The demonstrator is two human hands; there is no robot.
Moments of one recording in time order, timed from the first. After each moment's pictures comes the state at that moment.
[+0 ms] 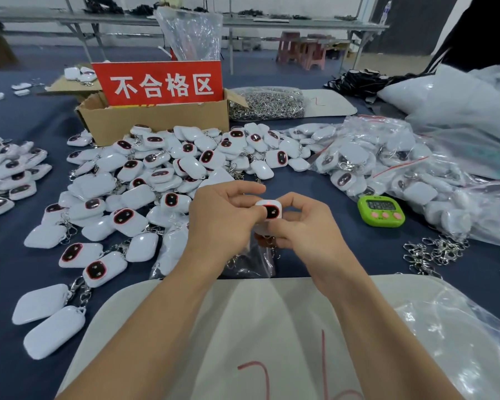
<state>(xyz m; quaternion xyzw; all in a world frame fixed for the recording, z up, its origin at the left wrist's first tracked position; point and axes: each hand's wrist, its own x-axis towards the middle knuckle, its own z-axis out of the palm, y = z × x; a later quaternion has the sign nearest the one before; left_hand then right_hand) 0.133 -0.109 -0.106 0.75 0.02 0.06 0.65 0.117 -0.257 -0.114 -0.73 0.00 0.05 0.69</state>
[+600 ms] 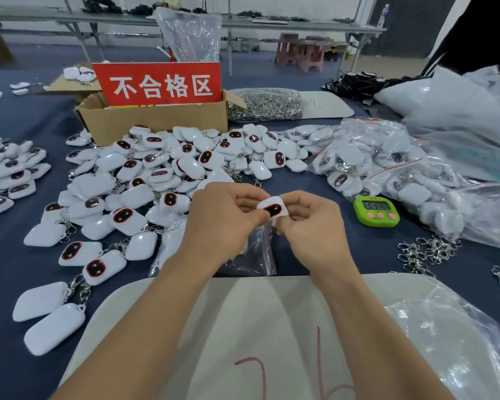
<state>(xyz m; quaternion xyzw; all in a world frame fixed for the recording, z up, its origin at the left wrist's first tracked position) 0.132 -0.104 -0.102 0.82 -0.07 0.07 0.56 0.121 -0.257 -0.121 -0.78 0.02 -0.09 0.62</state>
